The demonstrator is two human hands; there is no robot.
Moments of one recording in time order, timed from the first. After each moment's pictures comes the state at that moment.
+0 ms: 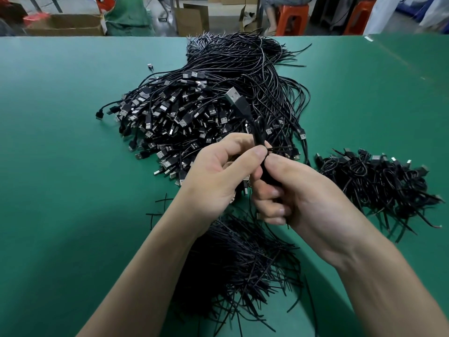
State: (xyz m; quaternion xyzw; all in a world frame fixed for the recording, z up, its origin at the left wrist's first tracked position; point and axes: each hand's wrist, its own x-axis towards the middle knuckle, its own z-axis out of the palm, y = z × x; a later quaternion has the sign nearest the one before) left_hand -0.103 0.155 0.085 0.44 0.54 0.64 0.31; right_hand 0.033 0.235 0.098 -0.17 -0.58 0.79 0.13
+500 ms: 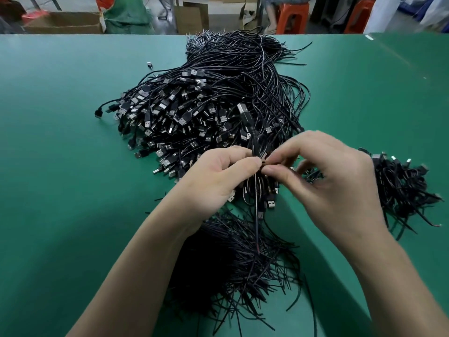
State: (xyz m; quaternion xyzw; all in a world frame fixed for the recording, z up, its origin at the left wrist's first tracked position) left_hand -0.113 0.149 0.085 0.44 0.62 0.54 0.37; right_hand 0.045 0.262 0.094 -0.12 -0.88 0.21 0.40
